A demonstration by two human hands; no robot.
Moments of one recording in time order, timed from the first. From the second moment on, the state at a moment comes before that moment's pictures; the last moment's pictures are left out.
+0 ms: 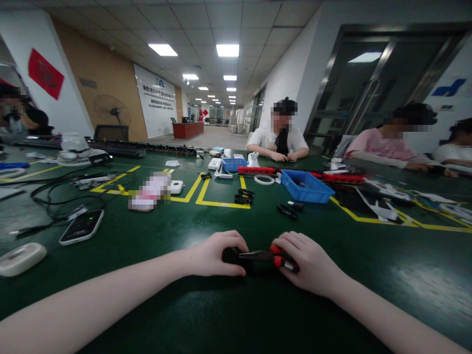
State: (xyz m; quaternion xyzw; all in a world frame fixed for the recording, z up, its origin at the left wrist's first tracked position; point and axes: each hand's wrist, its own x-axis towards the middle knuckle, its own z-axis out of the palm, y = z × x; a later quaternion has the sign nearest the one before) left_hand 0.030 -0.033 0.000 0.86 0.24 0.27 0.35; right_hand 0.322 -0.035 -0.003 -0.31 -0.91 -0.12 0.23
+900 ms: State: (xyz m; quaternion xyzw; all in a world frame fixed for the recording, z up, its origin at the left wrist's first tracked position) left_hand 0.031 -0.038 0.005 0.86 0.29 0.25 0.34; right_hand 0.322 -0.036 0.002 -0.32 -0.91 -0.14 0.24
